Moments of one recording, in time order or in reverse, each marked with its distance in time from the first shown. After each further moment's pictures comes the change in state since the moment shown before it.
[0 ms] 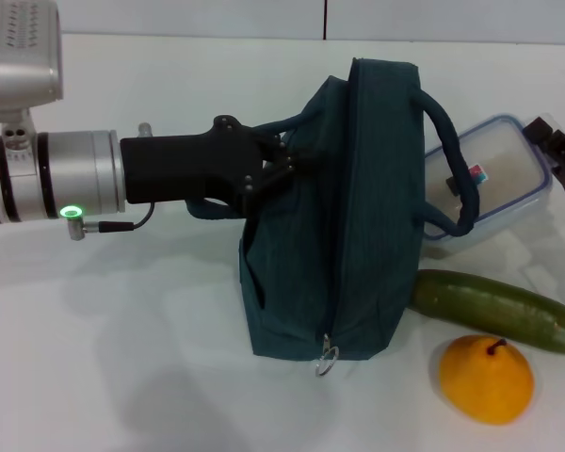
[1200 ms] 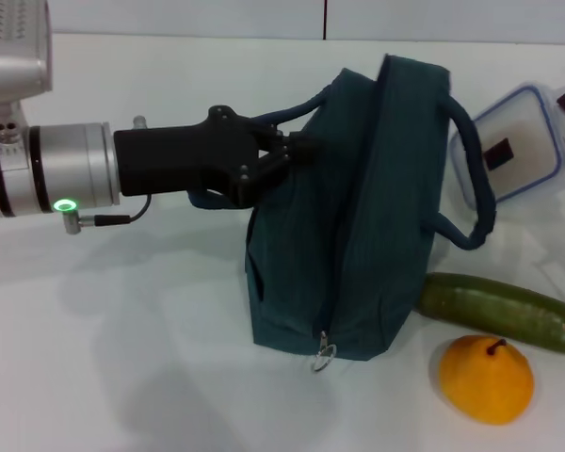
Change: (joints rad) left arm 0.004 0.005 -0.004 0.008 -0.027 0.007 -0.003; right arm -0.051 -0.004 -0.024 -0.136 -0.001 -0.099 0.001
